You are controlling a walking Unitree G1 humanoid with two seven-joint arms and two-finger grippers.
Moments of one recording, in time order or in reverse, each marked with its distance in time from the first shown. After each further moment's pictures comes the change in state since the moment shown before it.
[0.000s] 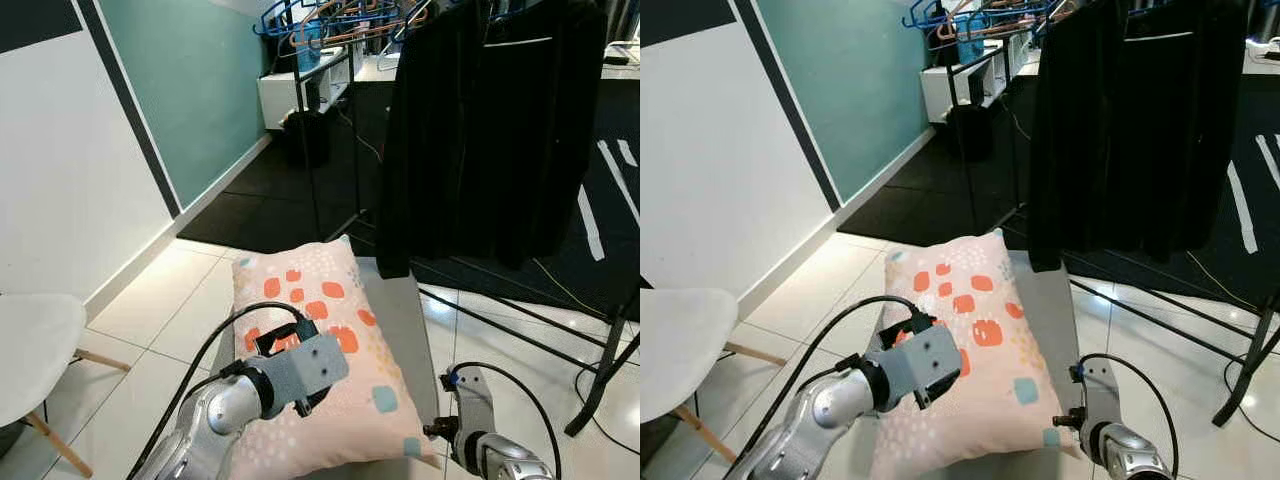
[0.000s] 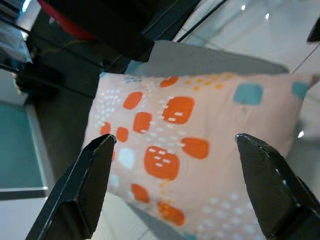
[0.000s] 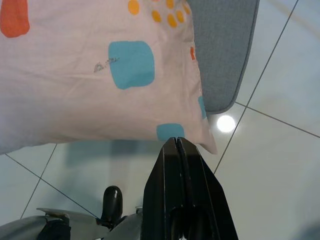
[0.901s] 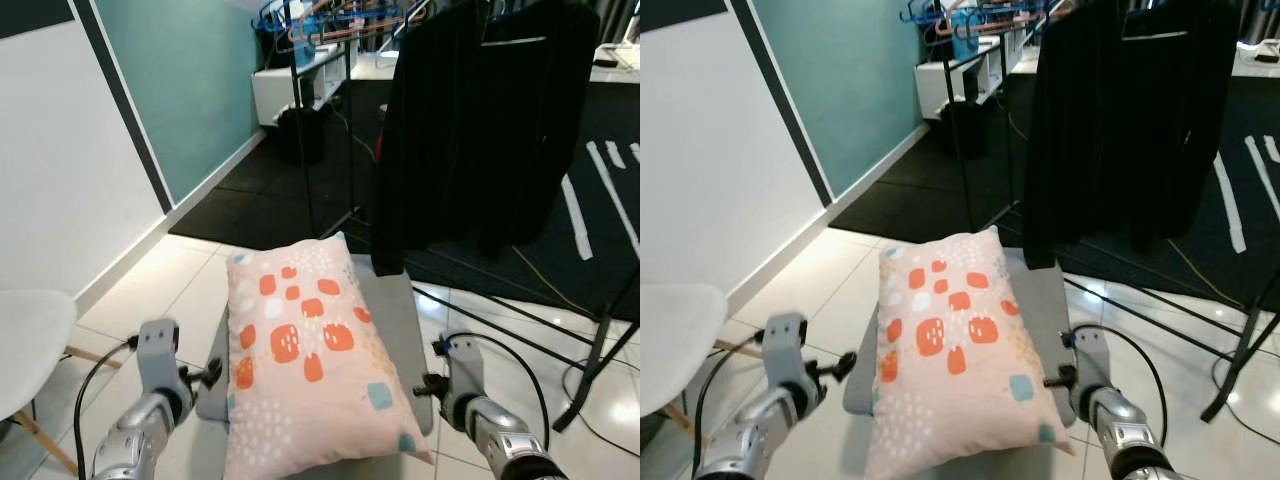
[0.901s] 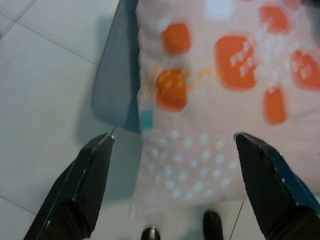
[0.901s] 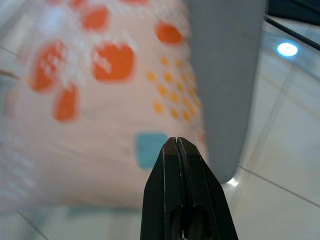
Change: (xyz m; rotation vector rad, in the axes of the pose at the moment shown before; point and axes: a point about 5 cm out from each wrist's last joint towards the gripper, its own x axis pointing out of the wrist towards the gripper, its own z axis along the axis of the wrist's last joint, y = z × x) left arm -0.041 0.001 -0.171 -1.230 0.470 0.613; right arm 0.004 0.020 0.063 -0.014 -0.267 0.124
